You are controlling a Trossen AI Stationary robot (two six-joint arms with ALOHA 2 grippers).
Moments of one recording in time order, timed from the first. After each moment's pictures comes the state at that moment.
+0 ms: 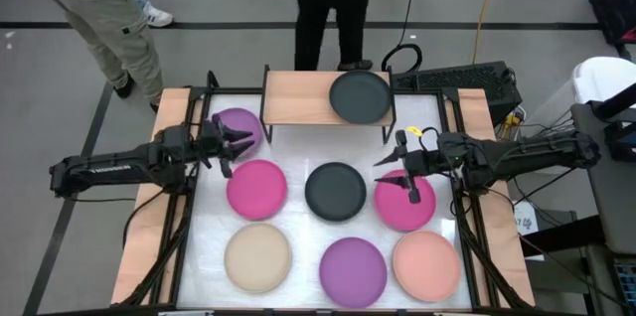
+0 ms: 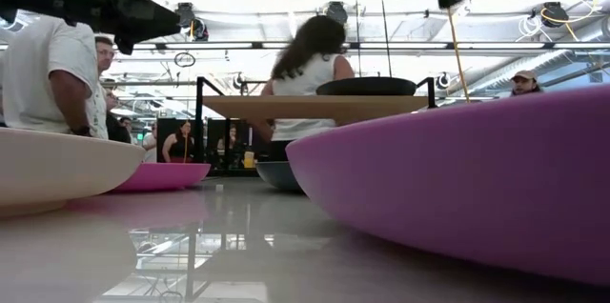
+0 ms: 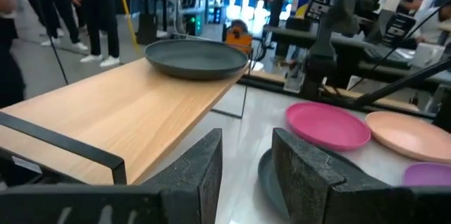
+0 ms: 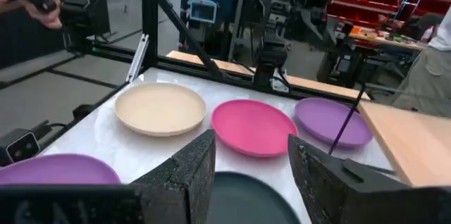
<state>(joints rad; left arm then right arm) 0.20 0.43 0.32 0.02 -0.08 -0.11 0.05 0.76 0.48 0.13 -0.10 -0.15</state>
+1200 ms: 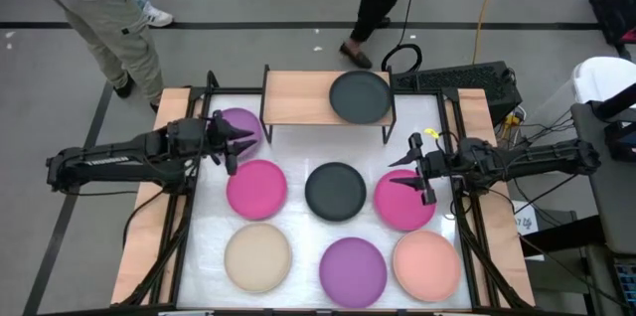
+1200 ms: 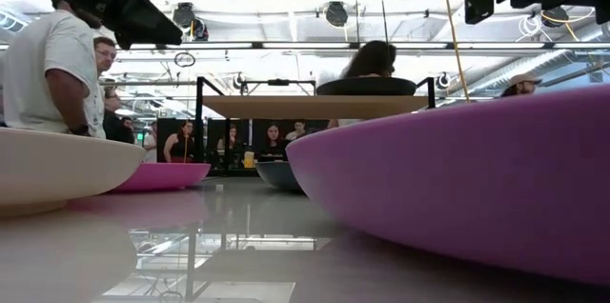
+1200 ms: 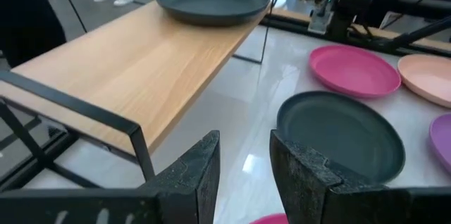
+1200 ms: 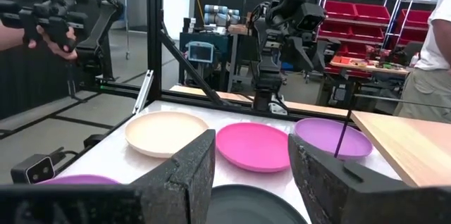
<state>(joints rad) 0.20 0.58 0.53 -0.31 -0.13 -0.12 0.05 0.52 0.27 0.26 -0.11 -0.08</state>
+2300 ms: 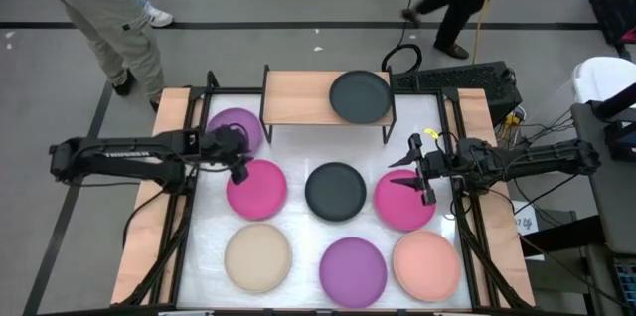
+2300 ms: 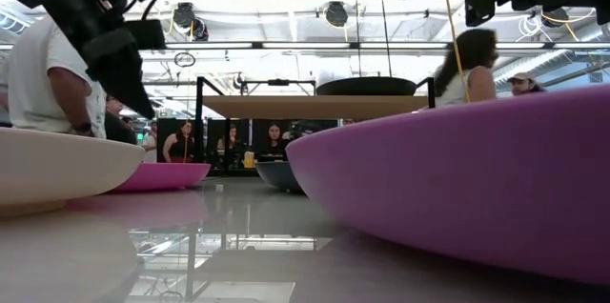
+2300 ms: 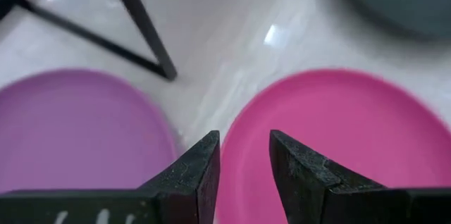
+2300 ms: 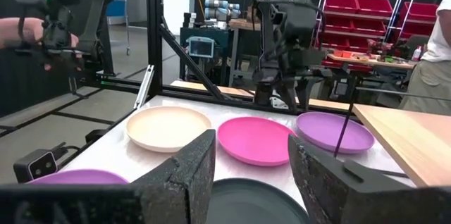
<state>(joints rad) 0.20 0.86 0.54 -0.59 -0.14 -0.21 0.05 0.52 0.27 0.24 -0.11 -0.07</state>
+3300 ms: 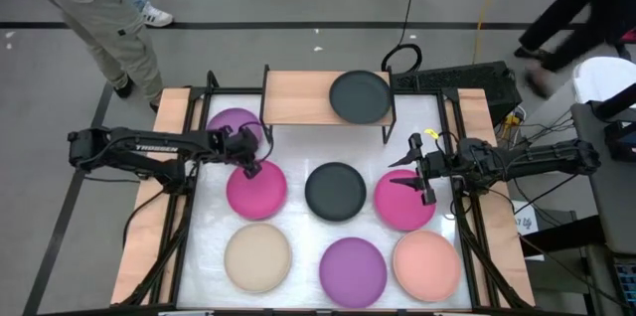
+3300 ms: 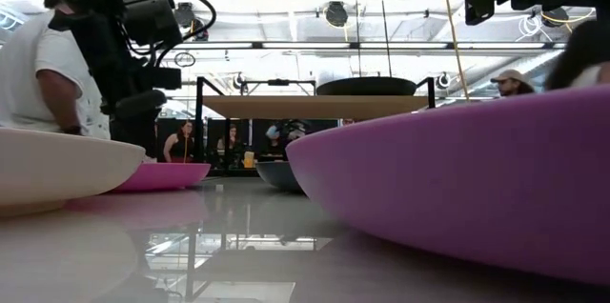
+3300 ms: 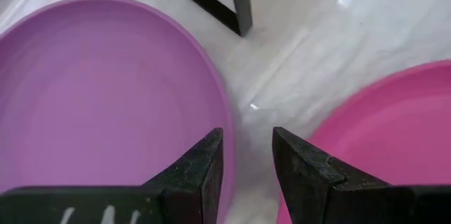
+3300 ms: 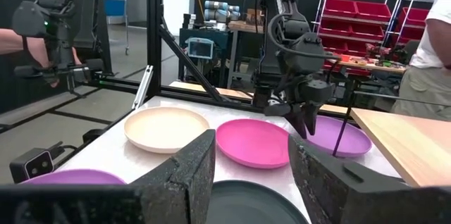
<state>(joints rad) 0.25 1.16 0.54 -0.52 -0.29 -0.35 0.05 0.52 0.27 0.24 -0.11 -0.09</state>
